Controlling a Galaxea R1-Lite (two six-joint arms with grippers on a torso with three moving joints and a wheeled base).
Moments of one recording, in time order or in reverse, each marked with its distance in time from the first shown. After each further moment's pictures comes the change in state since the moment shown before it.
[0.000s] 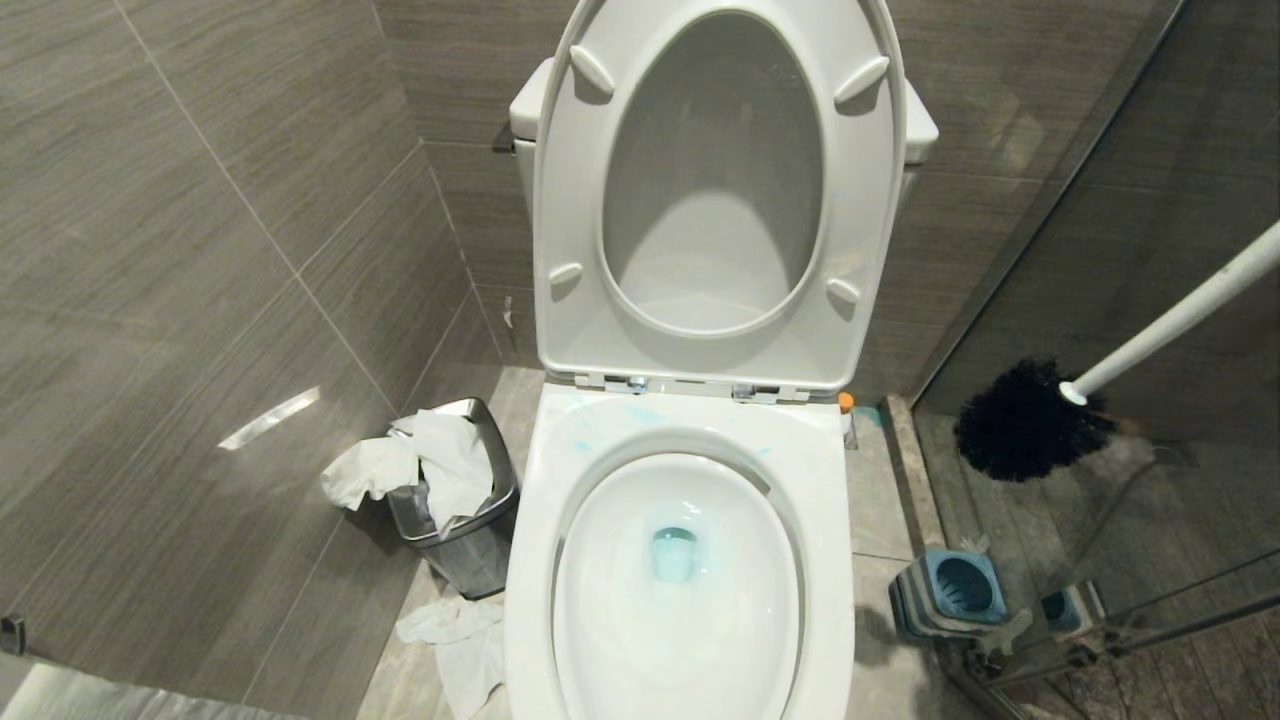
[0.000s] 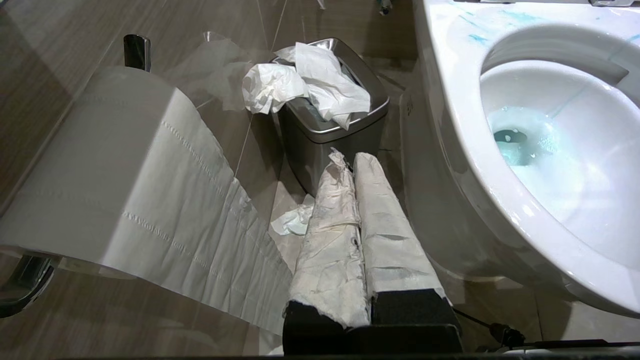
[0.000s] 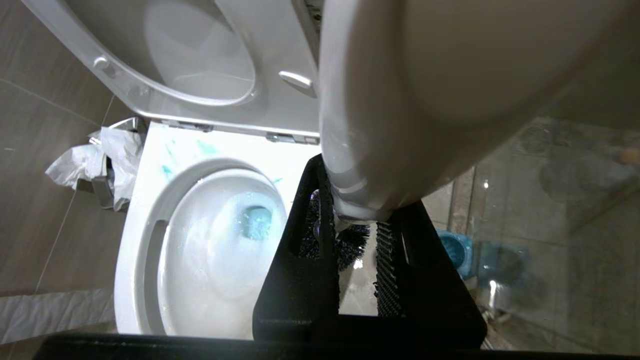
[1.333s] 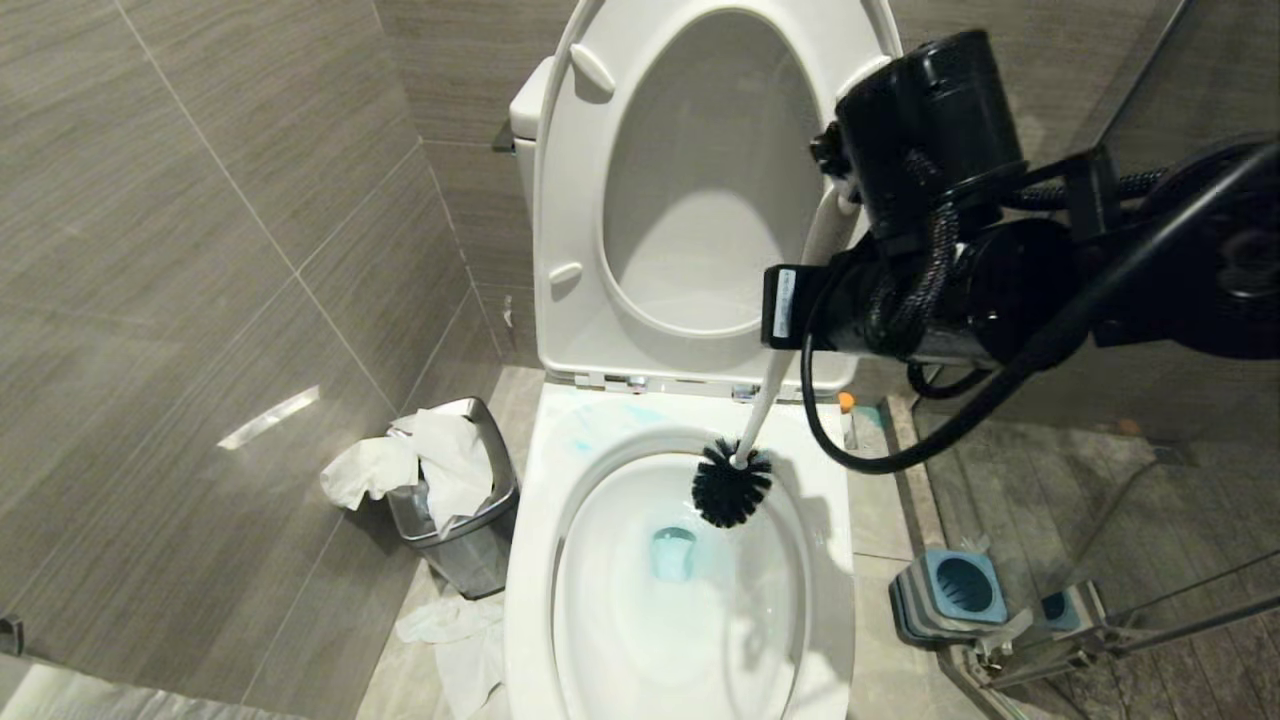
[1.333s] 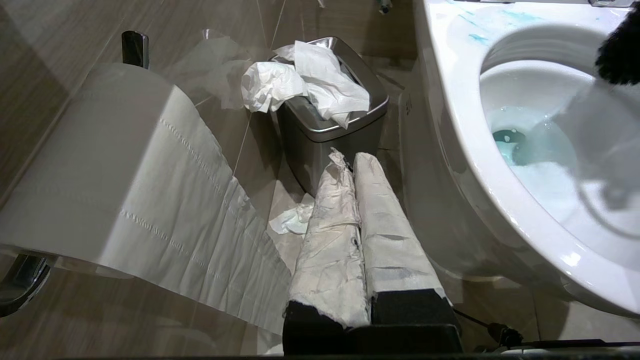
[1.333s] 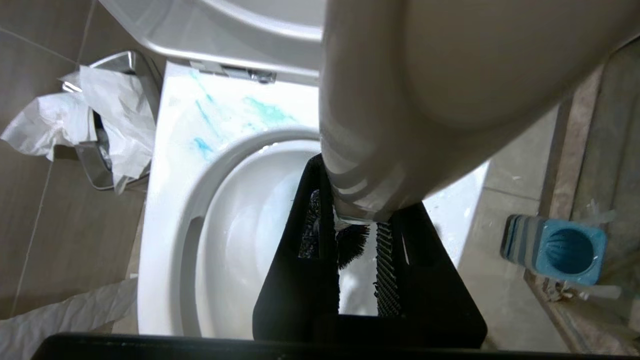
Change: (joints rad) left arm 0.000 0.000 0.000 0.002 0.000 -0.005; right arm 0.632 0.602 -0.057 -0.282 -0.577 0.245
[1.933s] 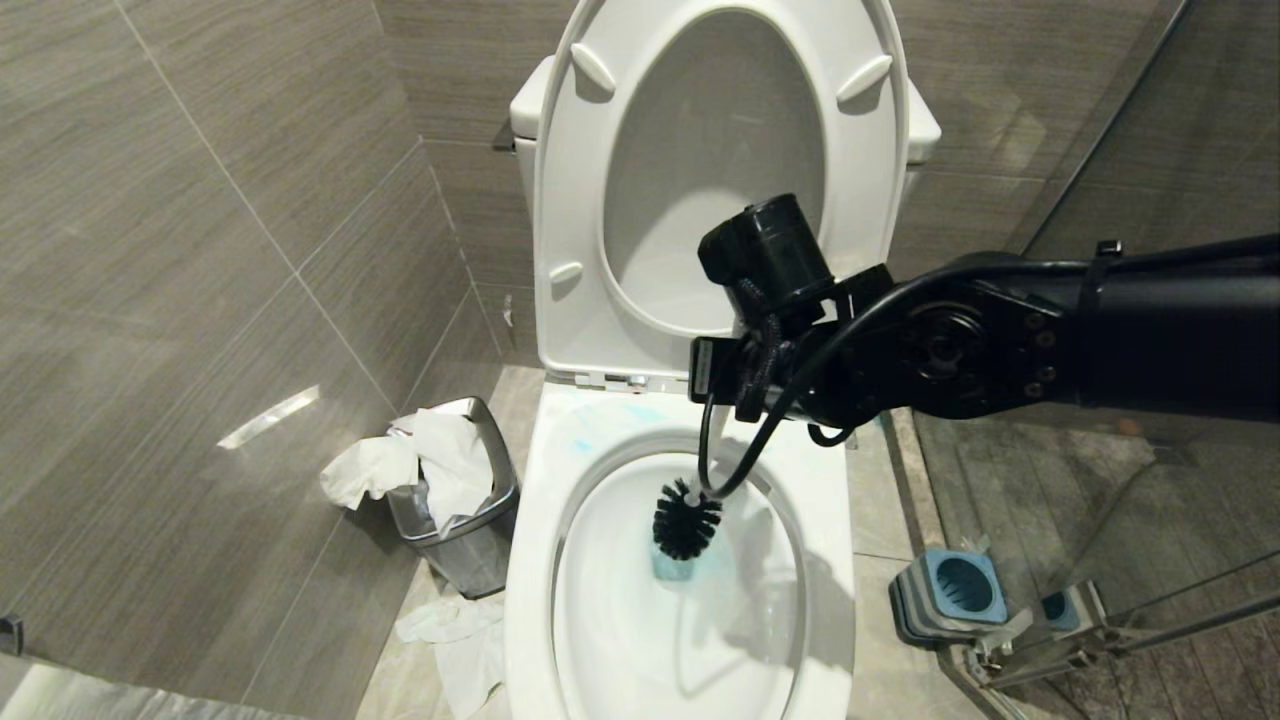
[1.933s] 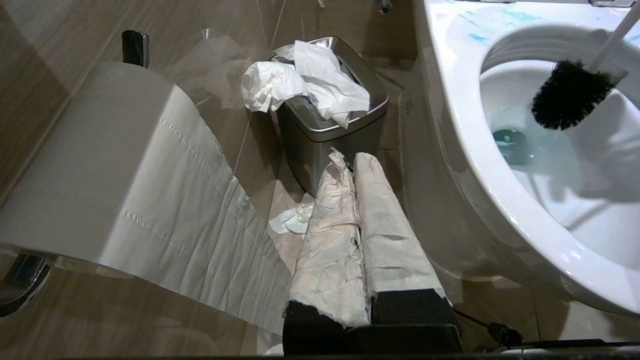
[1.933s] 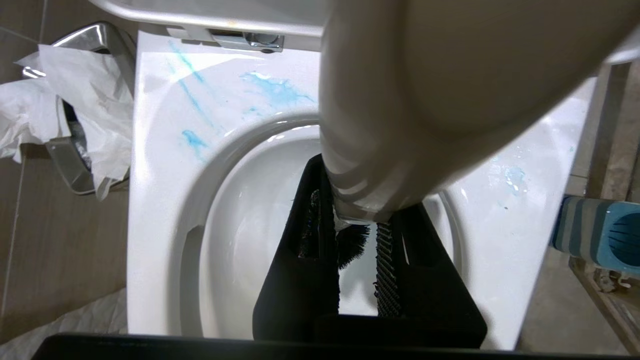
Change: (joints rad) left arm 0.000 0.000 0.000 0.000 0.000 0.000; right arm -0.004 0.220 -0.064 -0.052 0.015 0.091
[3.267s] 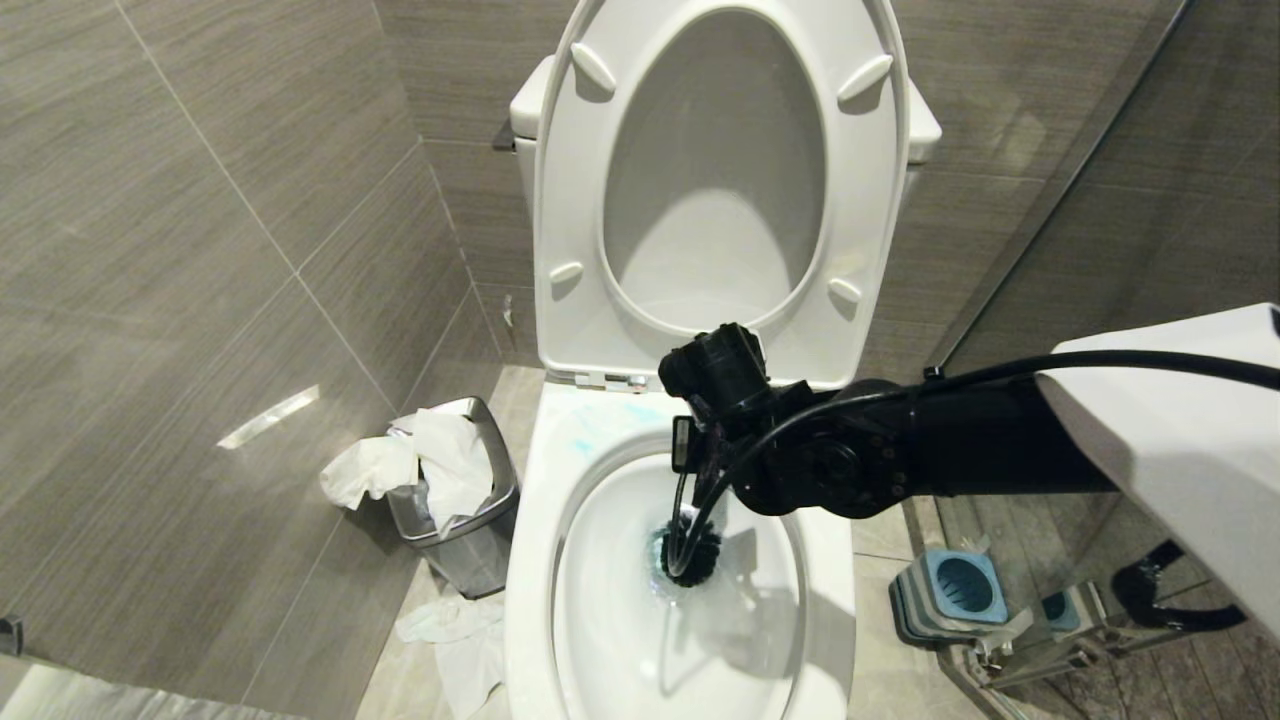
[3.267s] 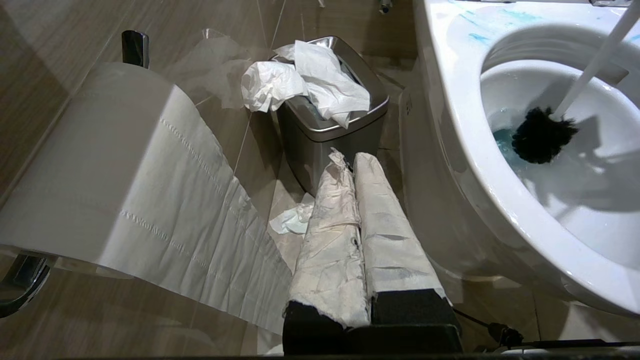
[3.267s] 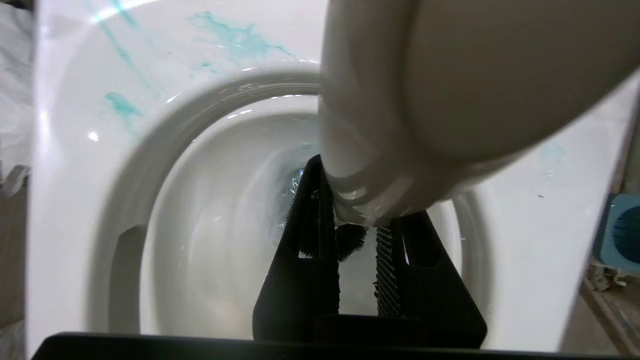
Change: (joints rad) left arm 0.000 0.000 0.000 0.000 0.000 0.000; right arm 0.006 0.112 0.188 -0.249 -0.067 -0.024
